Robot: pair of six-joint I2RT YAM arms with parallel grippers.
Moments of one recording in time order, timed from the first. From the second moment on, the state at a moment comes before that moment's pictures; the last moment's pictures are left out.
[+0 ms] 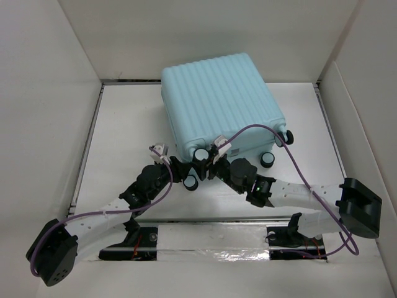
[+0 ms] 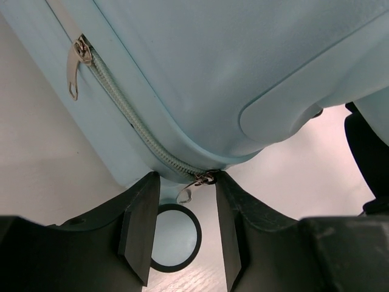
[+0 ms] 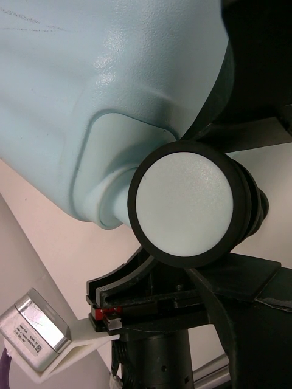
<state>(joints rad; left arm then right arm) -0.73 0.86 0.23 0.39 -0.16 -0.61 1.12 1.29 0.68 0.57 0.34 0.13</state>
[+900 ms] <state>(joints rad) -0.74 0.88 0.22 0.43 -0.08 -0.55 1.11 1.27 0.68 0.54 0.34 0.13</state>
